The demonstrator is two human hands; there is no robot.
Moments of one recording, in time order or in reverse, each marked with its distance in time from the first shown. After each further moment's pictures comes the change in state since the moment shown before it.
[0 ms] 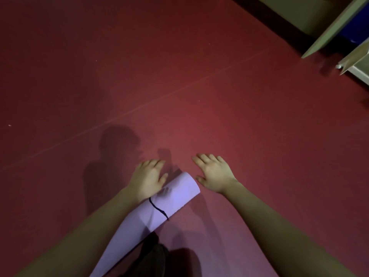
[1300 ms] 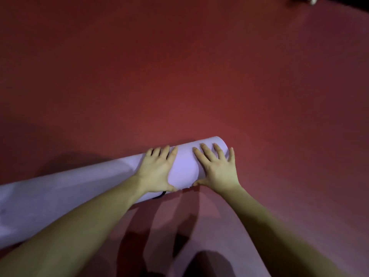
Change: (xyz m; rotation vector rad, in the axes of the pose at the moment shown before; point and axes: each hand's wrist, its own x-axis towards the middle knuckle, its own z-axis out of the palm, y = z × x) left_hand 0.157 0.095 0.398 0.514 -0.020 0.622; right_hand -0.087 0.093 0.433 0.131 0.130 0.646
